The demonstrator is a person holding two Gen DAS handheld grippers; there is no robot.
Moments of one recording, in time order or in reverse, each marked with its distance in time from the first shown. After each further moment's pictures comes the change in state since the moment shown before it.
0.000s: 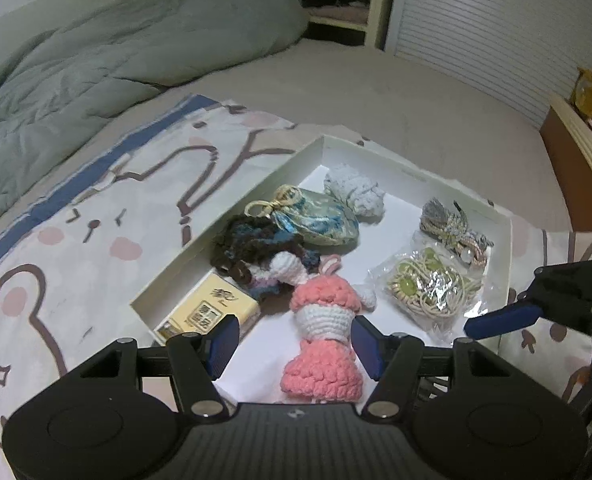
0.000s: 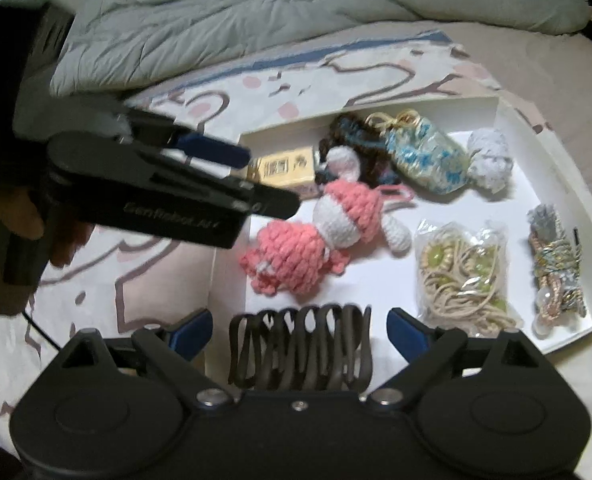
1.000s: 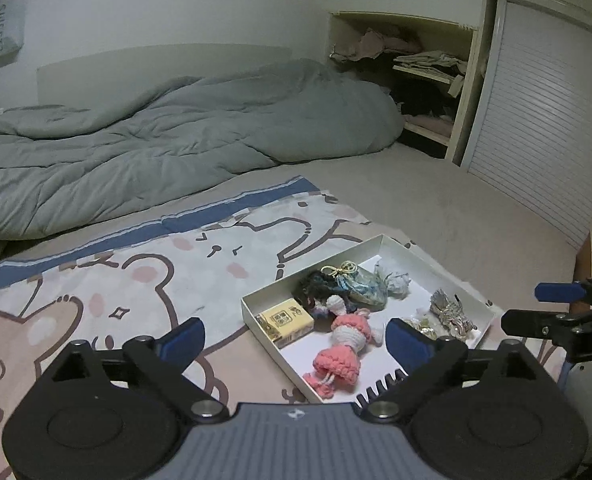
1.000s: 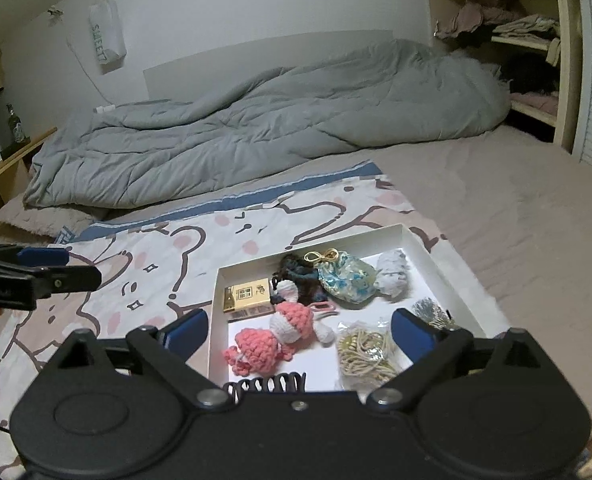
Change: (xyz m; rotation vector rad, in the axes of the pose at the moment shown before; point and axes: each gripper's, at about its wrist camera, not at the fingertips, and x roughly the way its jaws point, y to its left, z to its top) left arm -0.184 -0.029 -0.049 -0.265 -0.246 0.223; right arm -0.145 0.001 -0.017 0.035 -0.366 -0.125
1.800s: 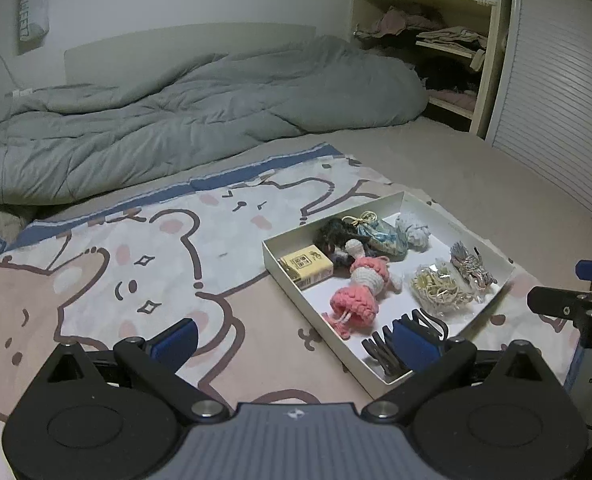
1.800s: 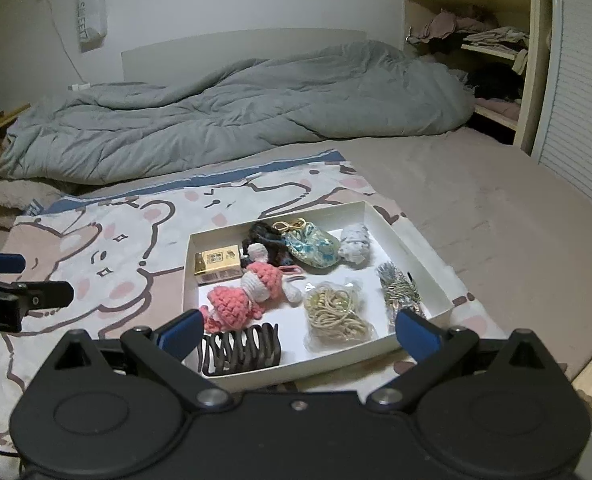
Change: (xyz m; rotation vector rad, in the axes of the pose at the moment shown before) left arm -0.011 -0.012 -0.054 -0.007 0.060 0.093; right arm -0.023 0.020 -0.045 -0.045 0.007 -0.151
